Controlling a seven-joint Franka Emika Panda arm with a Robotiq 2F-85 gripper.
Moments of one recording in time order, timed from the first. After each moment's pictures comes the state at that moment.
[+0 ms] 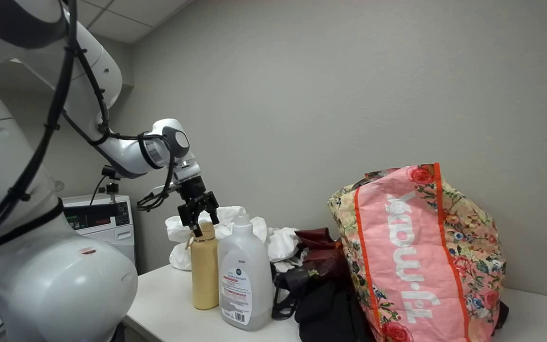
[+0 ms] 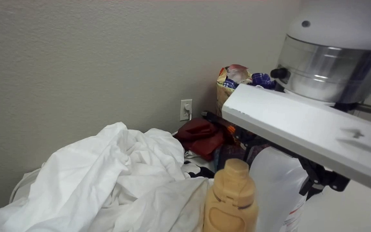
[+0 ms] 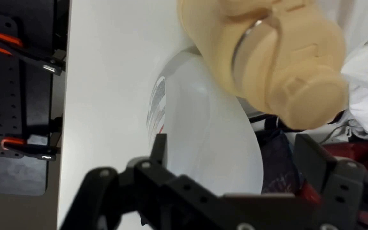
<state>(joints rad) 0.11 -0.41 0.47 -2.50 -0.15 2.21 1.89</state>
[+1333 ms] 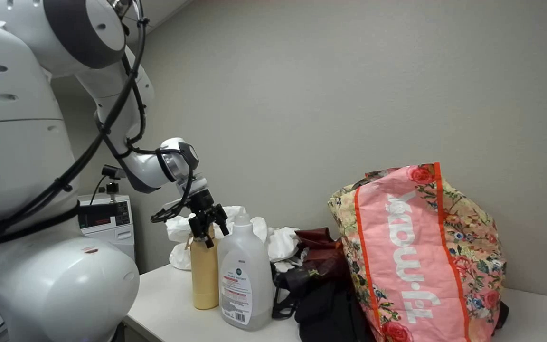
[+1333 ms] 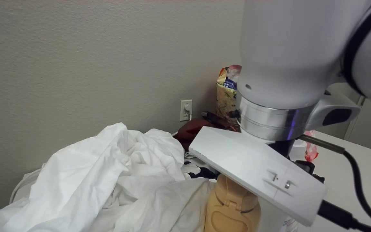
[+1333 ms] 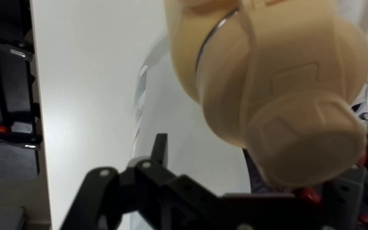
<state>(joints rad) 0.13 -0.19 0.45 -2.41 -0.41 2.21 2.09</state>
